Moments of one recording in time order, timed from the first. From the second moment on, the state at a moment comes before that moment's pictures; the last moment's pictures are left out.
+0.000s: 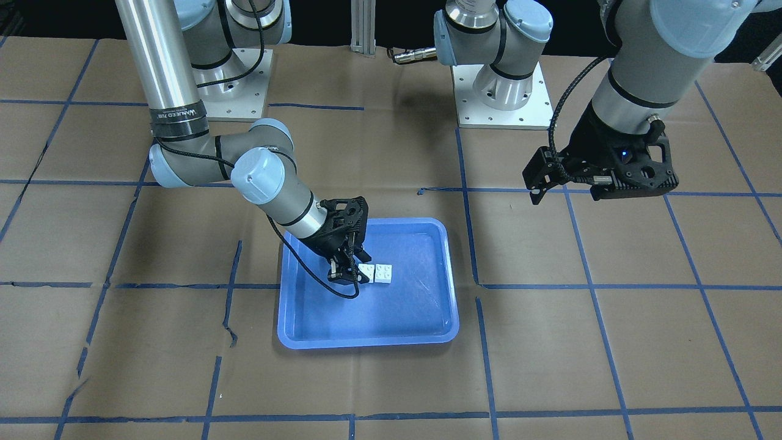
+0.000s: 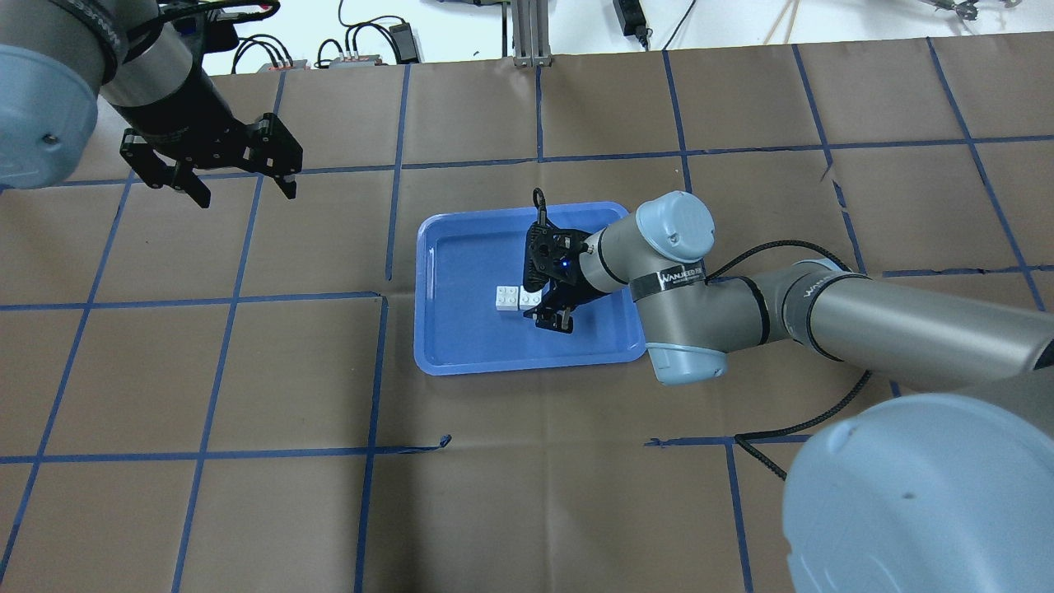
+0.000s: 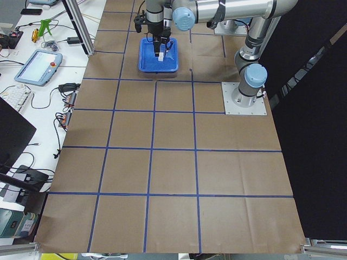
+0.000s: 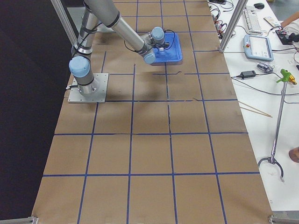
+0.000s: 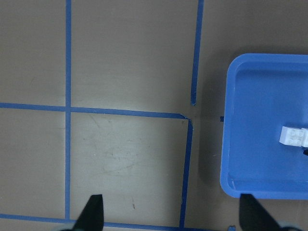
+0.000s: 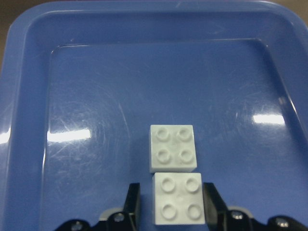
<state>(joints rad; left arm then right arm) -1.47 -1.63 -1.59 -1.47 1.59 0.02 1.78 -1.06 2.02 -2.83 -1.06 -1.22</state>
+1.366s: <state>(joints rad) -1.43 -1.62 -1.60 -1.47 1.59 0.03 1.78 -1.14 1.94 -2.58 -1.09 -1.12</state>
